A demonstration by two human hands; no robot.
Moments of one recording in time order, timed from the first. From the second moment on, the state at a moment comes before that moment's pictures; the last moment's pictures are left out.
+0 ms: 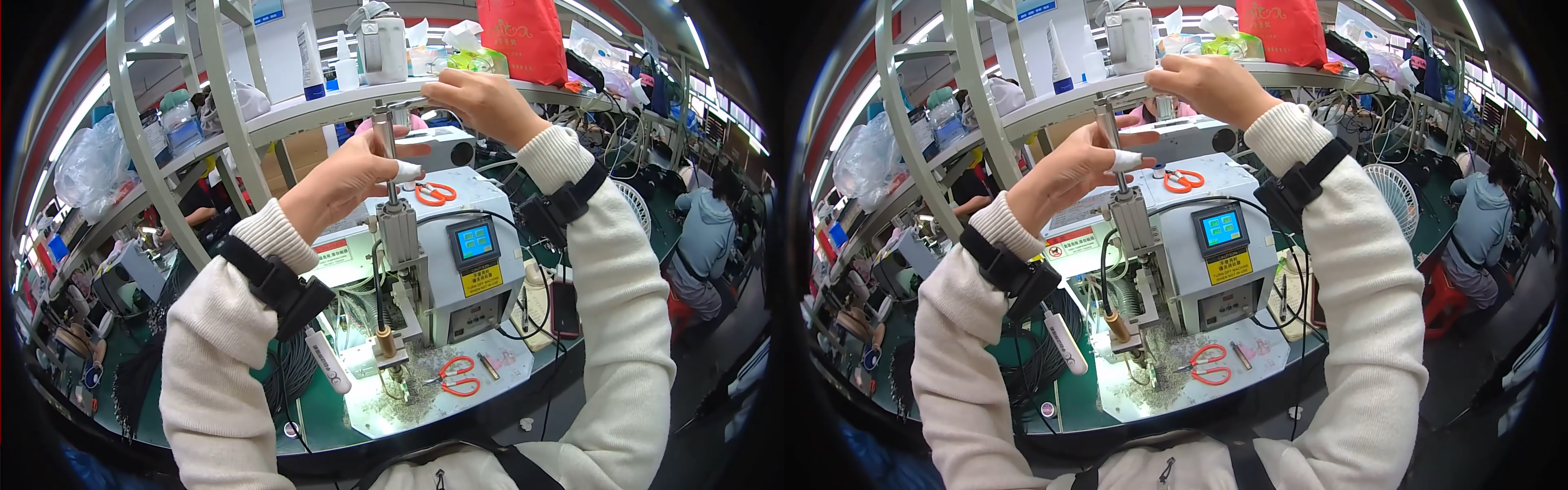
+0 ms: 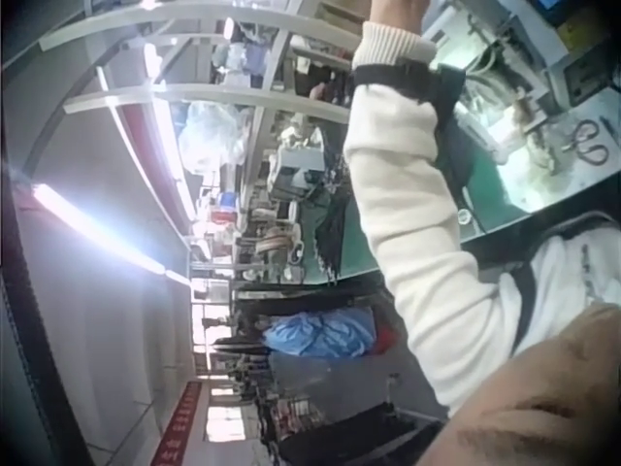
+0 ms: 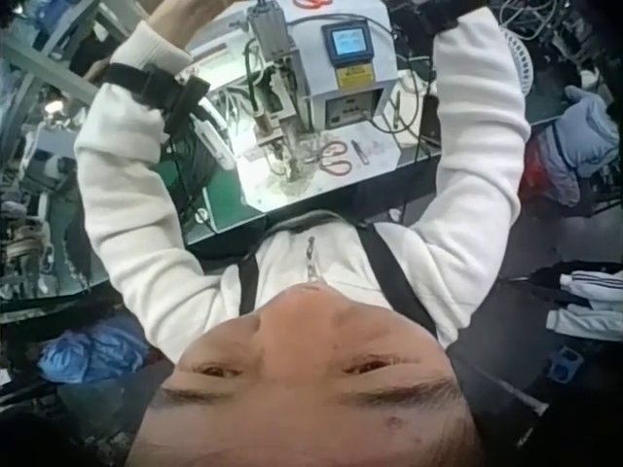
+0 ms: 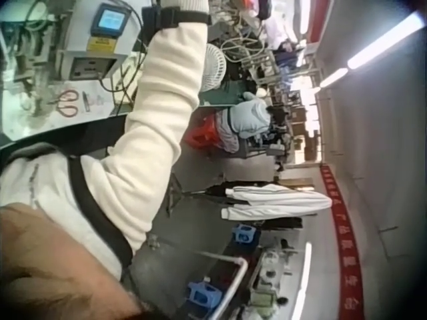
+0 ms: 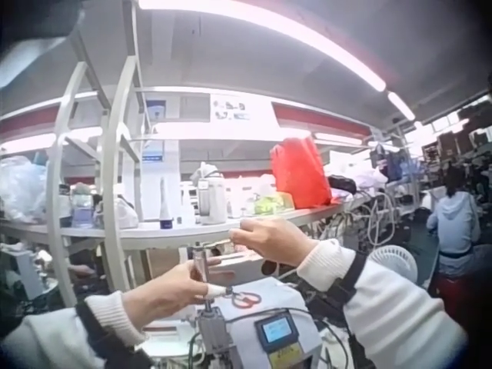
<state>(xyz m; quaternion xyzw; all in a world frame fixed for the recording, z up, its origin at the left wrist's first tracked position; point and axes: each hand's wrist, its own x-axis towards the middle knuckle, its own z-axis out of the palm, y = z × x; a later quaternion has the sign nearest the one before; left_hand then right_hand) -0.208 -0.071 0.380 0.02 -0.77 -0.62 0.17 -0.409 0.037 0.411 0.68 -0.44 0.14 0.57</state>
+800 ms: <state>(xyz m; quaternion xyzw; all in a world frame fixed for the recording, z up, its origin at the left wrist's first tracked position) -0.219 -0.072 0.381 0.10 -0.80 -0.57 0.15 -0.343 0.032 0.434 0.62 -0.66 0.42 -0.03</state>
